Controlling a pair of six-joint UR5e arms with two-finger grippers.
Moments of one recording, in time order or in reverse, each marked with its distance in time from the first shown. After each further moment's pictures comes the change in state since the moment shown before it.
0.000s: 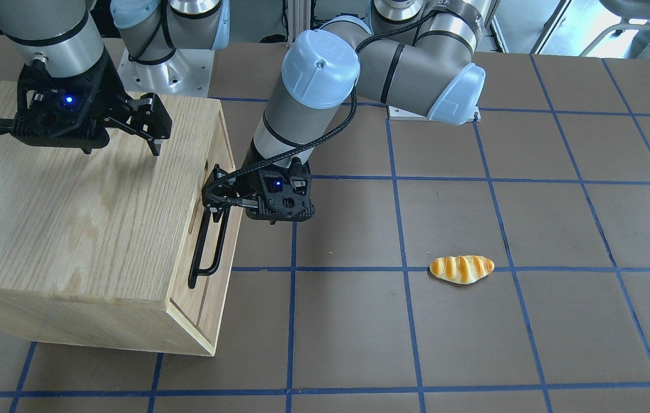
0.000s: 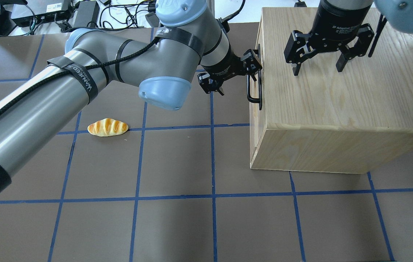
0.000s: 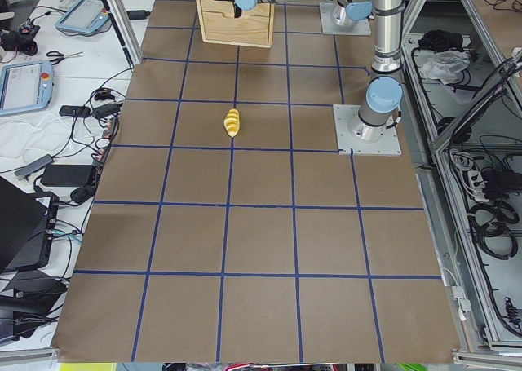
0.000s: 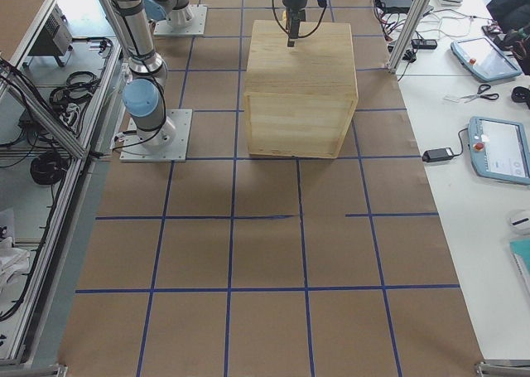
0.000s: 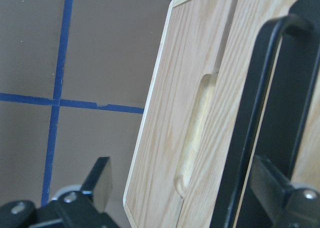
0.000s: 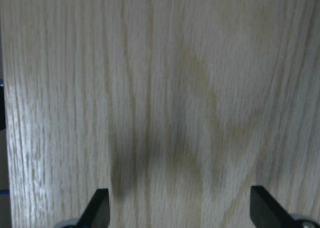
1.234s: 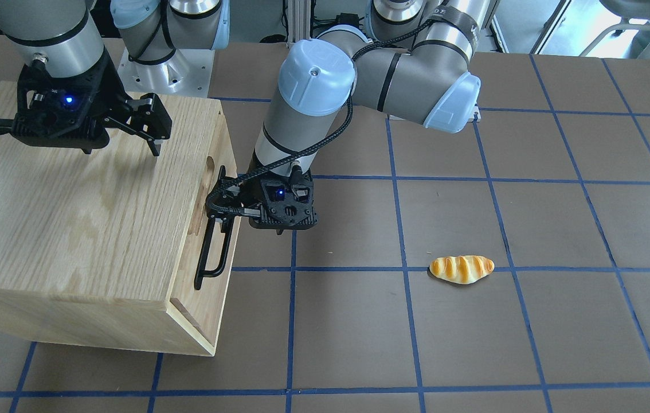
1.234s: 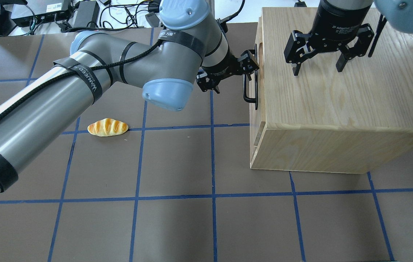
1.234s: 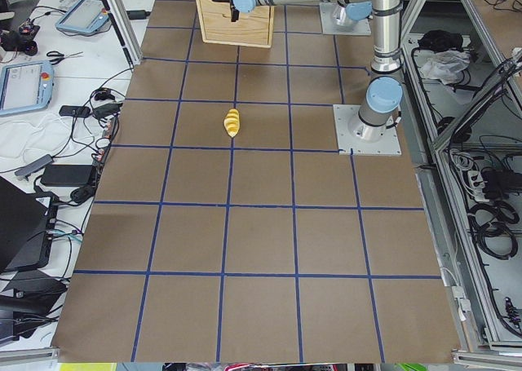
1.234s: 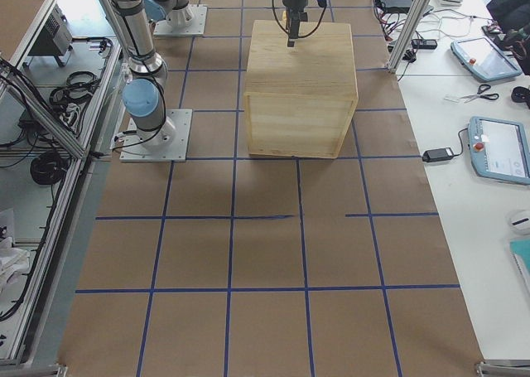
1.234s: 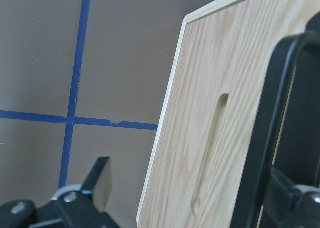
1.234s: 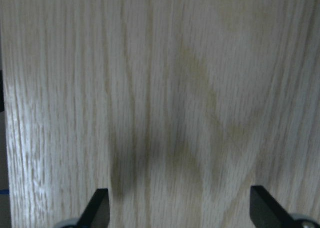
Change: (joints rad) left arm 0.000 -0.020 0.001 0.028 0.062 0.011; right arm 0.000 0.000 0.000 0.000 0.000 0.001
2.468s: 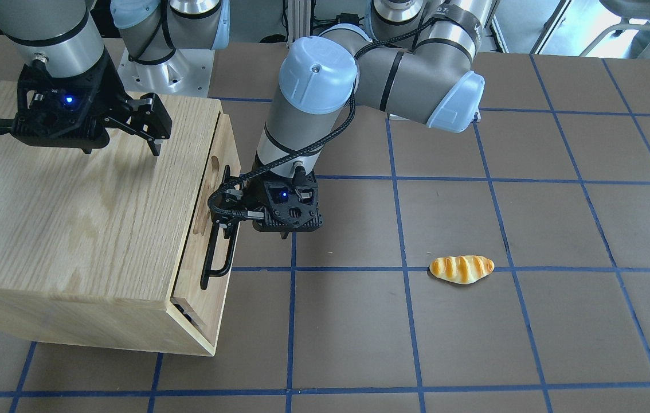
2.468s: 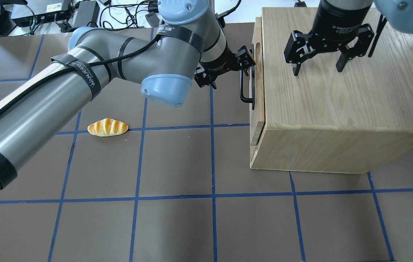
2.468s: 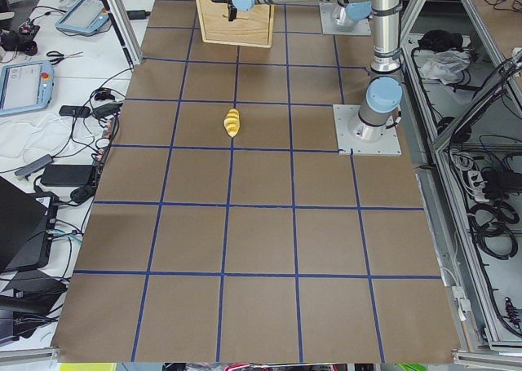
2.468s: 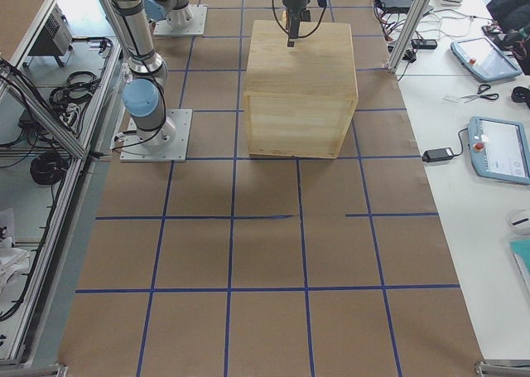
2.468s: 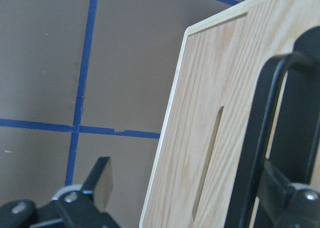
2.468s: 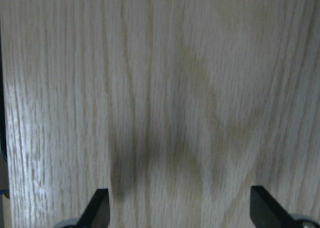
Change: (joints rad) left arm 0.005 -0.001 0.019 -0.007 0.037 0.000; right arm 0.000 0.000 0.000 0.000 0.000 0.000
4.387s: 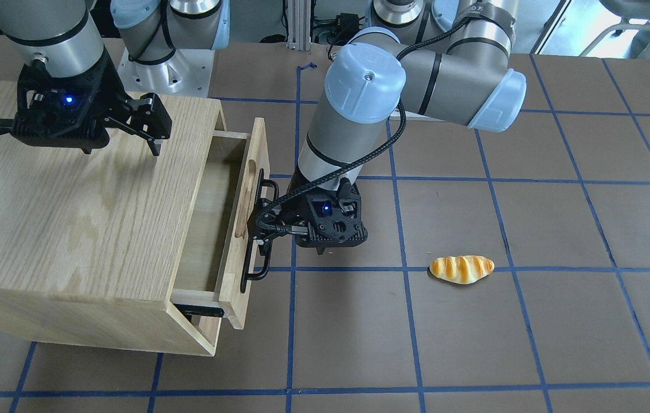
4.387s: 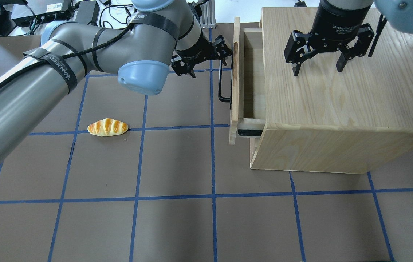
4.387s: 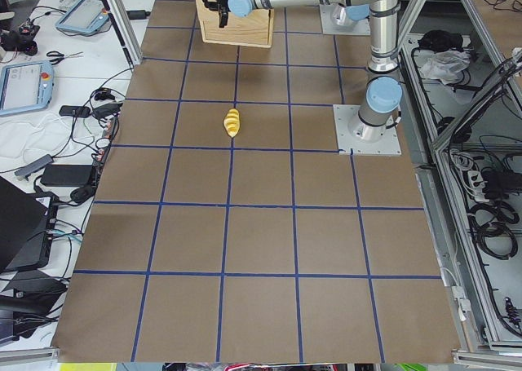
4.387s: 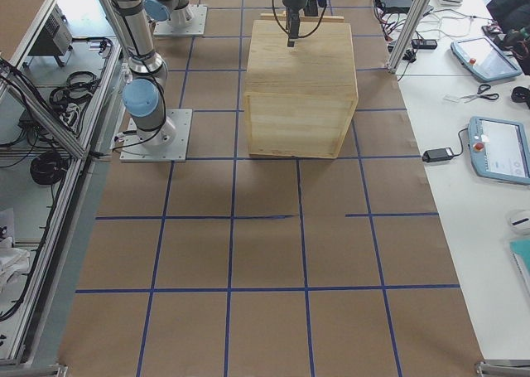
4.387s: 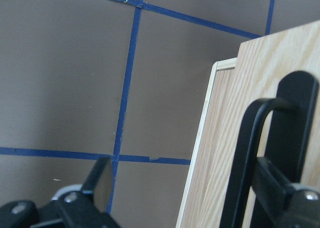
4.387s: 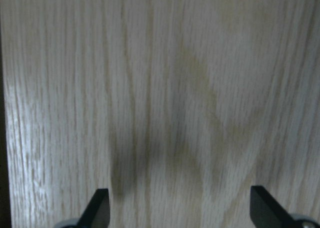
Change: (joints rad) left arm 0.086 0.022 0.000 -0.020 0.014 0.099; right arm 0.000 0.000 0.000 0.000 0.000 -0.001
